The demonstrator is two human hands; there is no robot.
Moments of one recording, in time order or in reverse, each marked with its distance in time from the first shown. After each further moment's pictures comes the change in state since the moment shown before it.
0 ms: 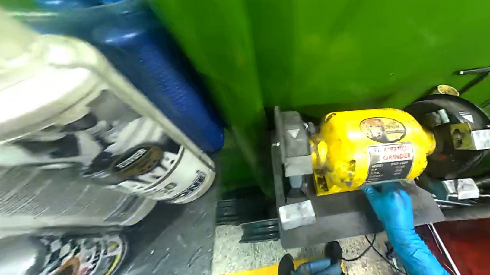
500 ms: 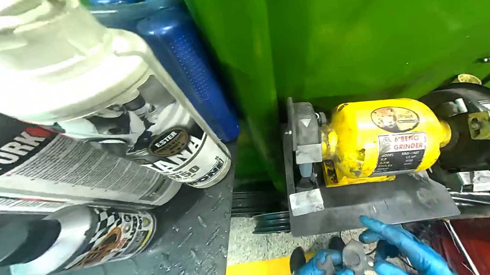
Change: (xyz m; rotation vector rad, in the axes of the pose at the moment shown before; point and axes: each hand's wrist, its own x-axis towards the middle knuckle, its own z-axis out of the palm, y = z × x) left_hand -0.001 0.041 0.047 0.377 0.061 0.093; right_hand -0.082 -0.036 -0.098 0.797 -0.578 -0.368
